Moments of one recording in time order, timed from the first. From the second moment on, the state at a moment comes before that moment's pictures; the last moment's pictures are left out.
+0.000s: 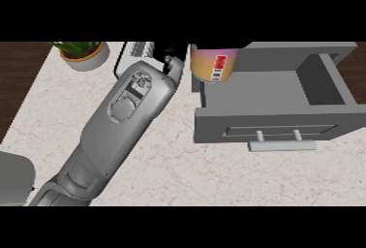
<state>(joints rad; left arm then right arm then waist) -1.13 0.00 -0.19 -1.06 0.06 0.47 0.28 0.28 -0.03 -0.29 -2.19 -0.12 0.21 0.10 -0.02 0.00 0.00</state>
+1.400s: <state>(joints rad) -1.49 0.00 -0.42 -0.48 0.40 0.59 0.09 0.20 -0.03 -0.26 -2.13 -0.09 0.21 0.11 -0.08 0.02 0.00</state>
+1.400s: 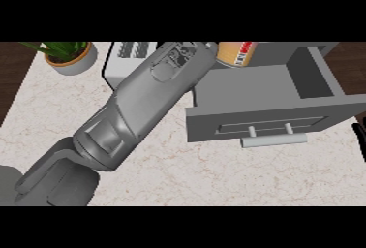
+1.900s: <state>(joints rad) -1.45 0.00 -0.52 -0.41 0.46 0.63 0.01 0.16 -0.03 -0.24 -2.12 -0.06 0.20 0.11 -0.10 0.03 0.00</state>
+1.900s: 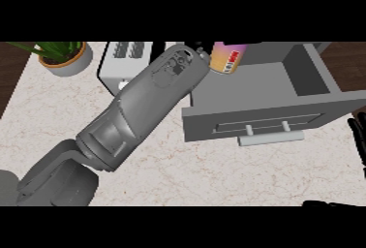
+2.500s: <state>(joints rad) -1.44 0.00 -0.61 -0.36 0.51 0.70 -0.03 0.12 -0.05 -0.24 -2.12 -0.07 0.20 0.13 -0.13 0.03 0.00</state>
